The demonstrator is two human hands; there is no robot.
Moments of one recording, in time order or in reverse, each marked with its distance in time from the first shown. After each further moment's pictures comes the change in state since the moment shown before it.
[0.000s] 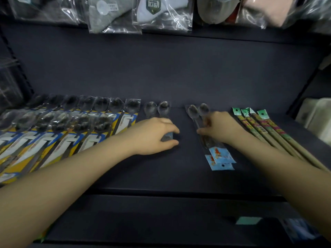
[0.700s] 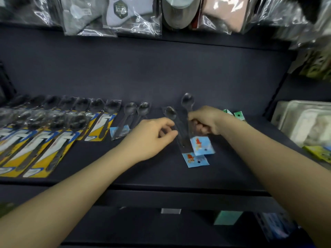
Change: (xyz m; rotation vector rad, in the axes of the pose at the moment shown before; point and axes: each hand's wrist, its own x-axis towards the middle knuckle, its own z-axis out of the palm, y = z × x) left_hand 0.019 0.076 0.018 -0.400 0.276 -0.216; right_hand 0.003 0.025 -0.031 0.821 -0.234 0.321
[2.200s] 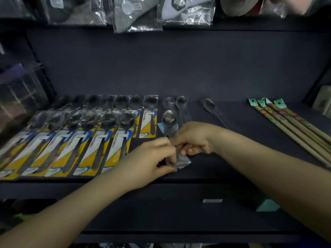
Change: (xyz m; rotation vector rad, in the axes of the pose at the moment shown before) left_hand -0.090 -0.093 -0.077 0.137 -0.190 0.252; right_hand -0.052 -0.049 0.153 -0.025 -0.394 0.061
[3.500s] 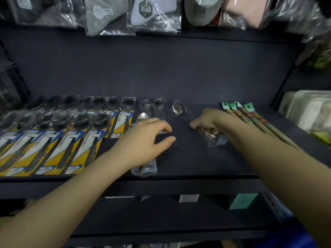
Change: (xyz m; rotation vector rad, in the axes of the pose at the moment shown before) left_hand 0.058 0.050 0.006 0.050 0.136 -0.160; right_hand -0.013 0.035 -0.106 -0.440 0.461 0.078
